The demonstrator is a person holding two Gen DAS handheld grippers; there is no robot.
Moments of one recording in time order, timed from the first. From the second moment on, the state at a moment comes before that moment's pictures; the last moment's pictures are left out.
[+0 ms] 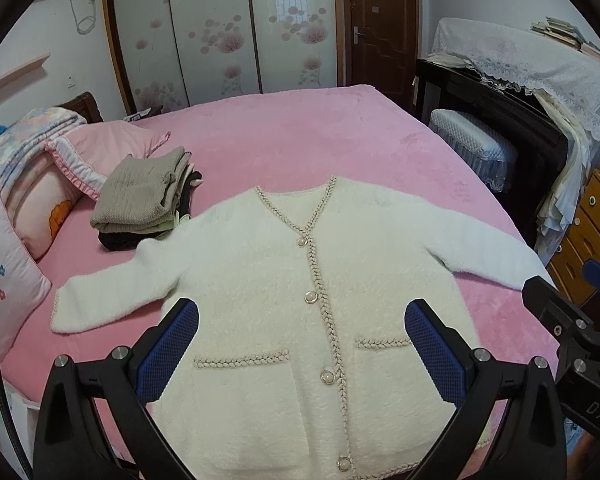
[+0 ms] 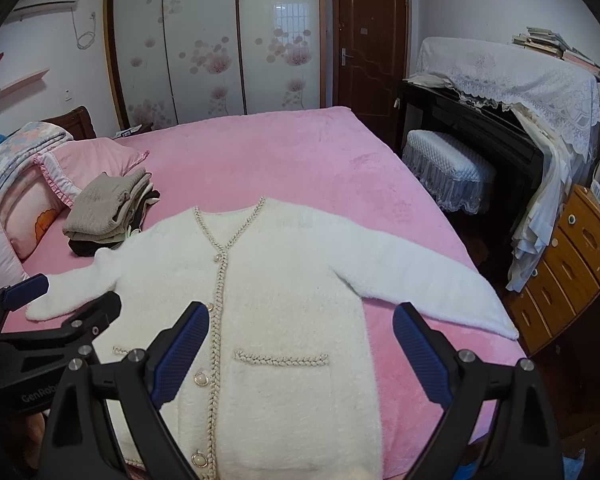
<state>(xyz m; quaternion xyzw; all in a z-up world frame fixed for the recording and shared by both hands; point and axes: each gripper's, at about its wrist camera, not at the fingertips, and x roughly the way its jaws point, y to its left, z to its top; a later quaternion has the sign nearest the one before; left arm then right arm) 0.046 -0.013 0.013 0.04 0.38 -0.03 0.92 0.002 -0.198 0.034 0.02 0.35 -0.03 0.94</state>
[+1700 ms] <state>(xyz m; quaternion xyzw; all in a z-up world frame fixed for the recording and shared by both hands) -0.023 -0.073 0.049 0.02 0.36 -0.05 0.93 -0.064 -0.259 0.058 0.04 0.31 -0.01 0.95</state>
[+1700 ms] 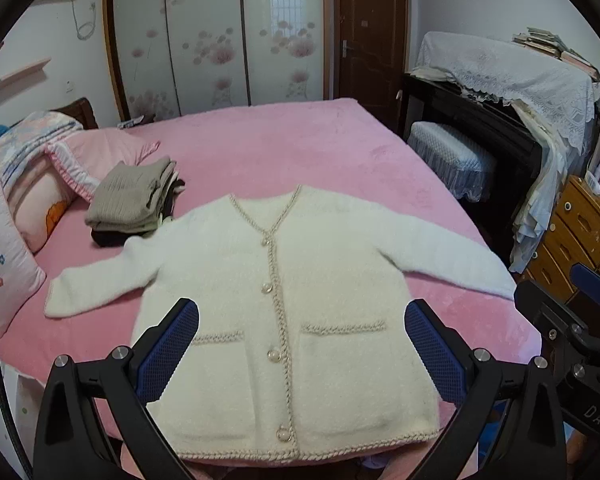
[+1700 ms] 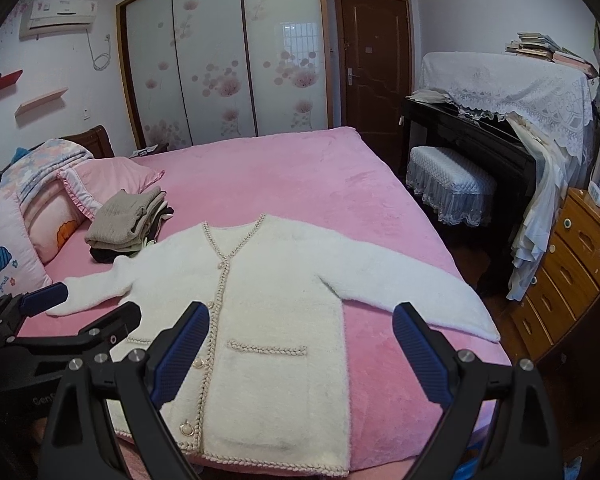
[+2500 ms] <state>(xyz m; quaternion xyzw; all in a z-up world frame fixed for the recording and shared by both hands) 0.038 -0.213 0.084 0.08 0.32 -0.19 0.92 -0.070 -0.419 0.071 0.08 0.25 -0.14 0.96</state>
